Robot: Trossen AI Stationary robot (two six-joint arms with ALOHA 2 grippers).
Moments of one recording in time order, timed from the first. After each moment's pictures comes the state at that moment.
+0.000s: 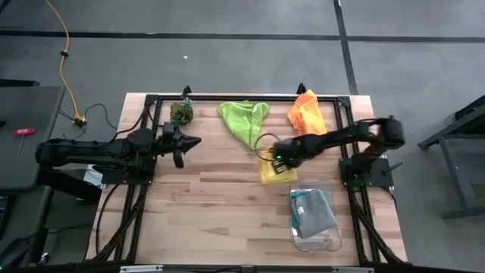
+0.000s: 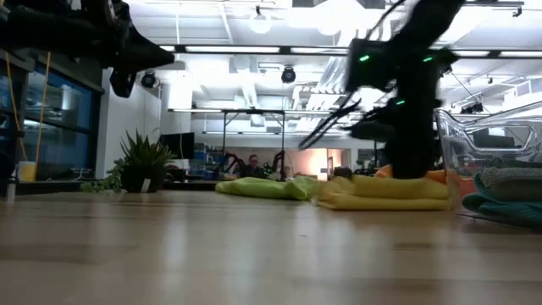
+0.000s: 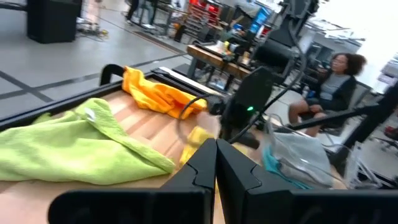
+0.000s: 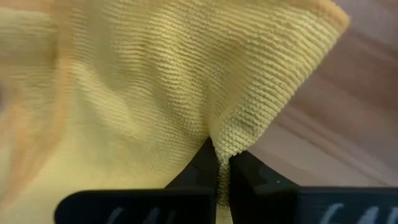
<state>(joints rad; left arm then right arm) 0.22 0.53 0.24 0.20 -0.16 -0.37 -0.07 1.63 0.86 -0.63 0.06 1.05</state>
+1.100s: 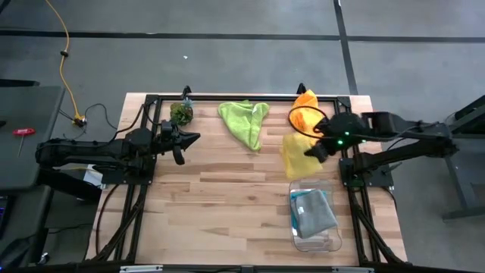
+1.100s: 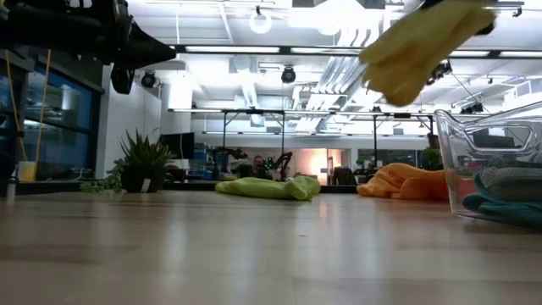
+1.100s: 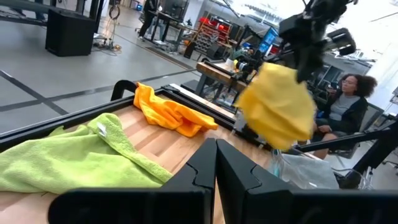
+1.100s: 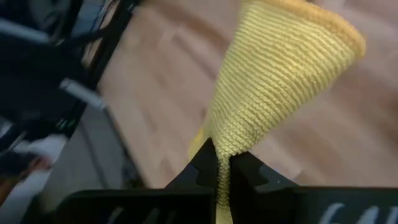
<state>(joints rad) 0.22 0.53 0.24 0.25 -0.22 -0.39 -0.02 0.90 1.10 -0.96 -0.10 0.94</state>
